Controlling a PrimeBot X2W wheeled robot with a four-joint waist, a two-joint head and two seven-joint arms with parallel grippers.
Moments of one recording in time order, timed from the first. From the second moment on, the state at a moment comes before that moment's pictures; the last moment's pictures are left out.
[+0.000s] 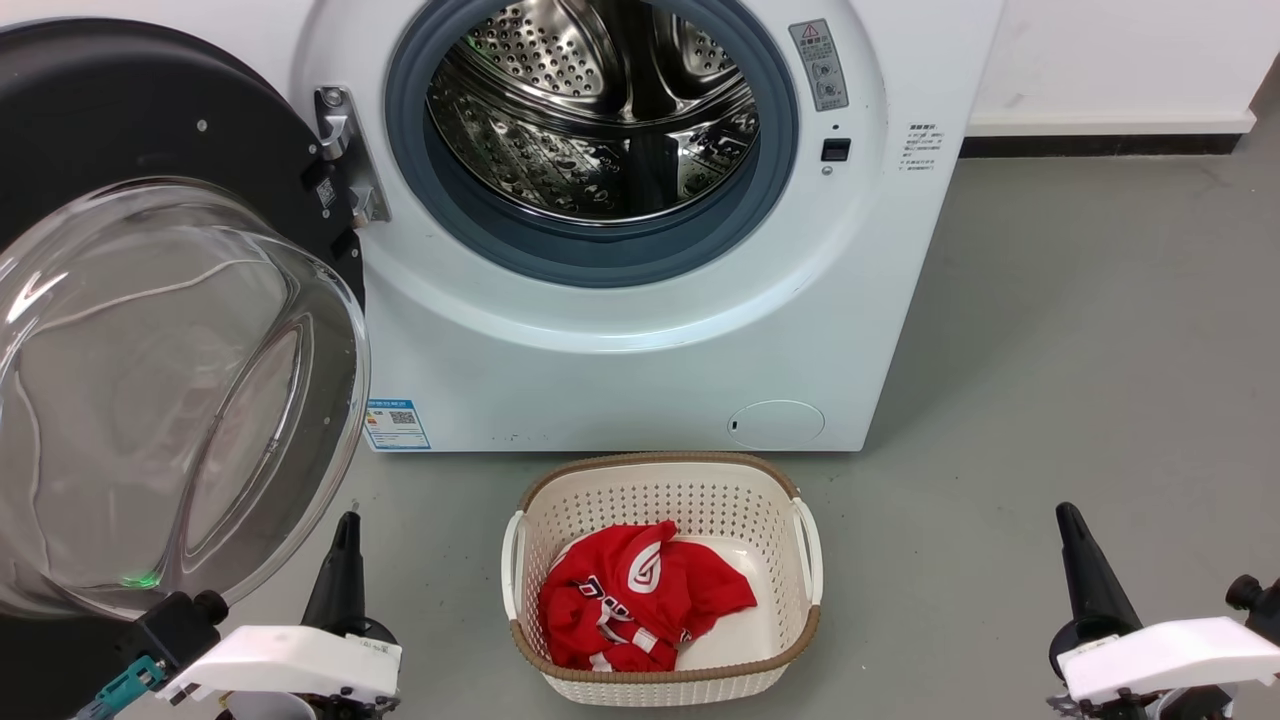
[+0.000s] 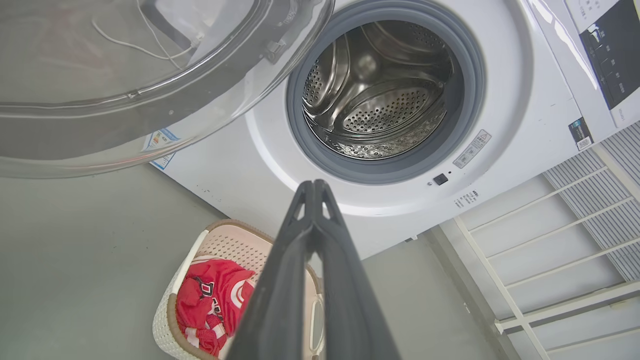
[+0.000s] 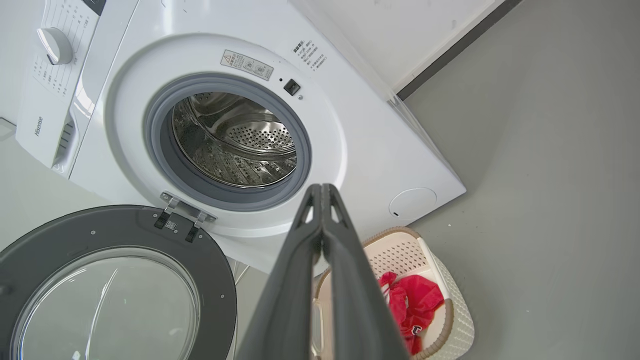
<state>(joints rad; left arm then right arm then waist) -0.02 0.07 0.04 0.19 -0.85 -0.08 -0.07 0.02 -0.05 -0.08 0.15 0.84 0.13 -0.01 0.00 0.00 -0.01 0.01</state>
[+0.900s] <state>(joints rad) -0.05 0.06 0.07 0.21 -1.16 -0.10 0.00 -0.04 -0.05 -0.09 0.19 1.16 0.13 0.04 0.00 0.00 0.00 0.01</state>
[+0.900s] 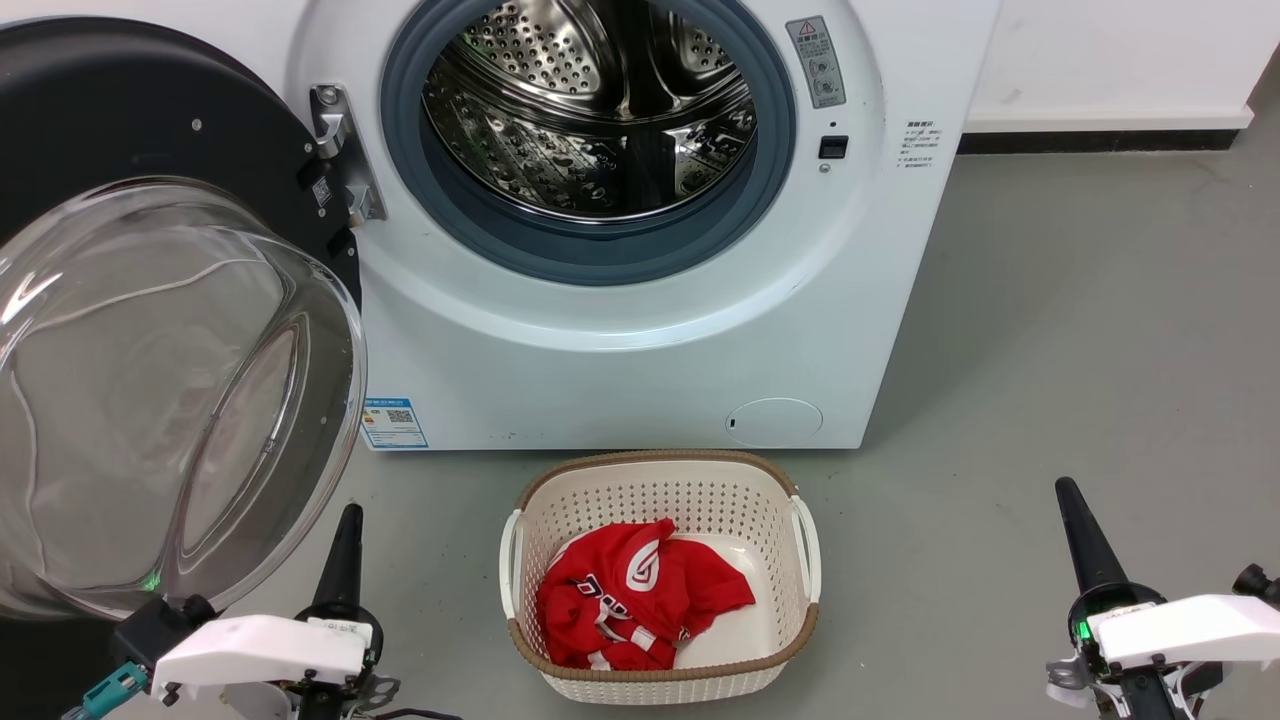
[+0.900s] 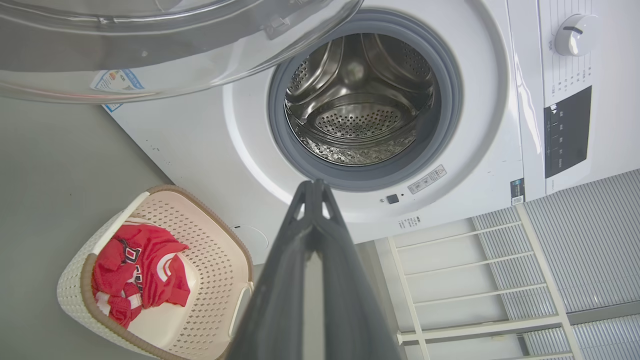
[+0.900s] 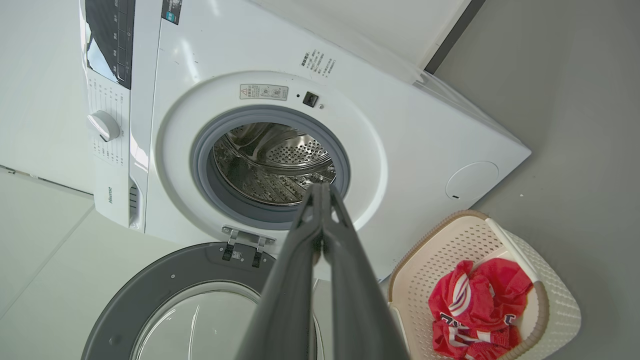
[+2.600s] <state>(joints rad) -0.10 0.05 0.11 0.24 -1.59 -0.13 0.11 -0.10 -0.05 -0.11 0.24 1.59 0.13 0.11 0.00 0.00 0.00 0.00</state>
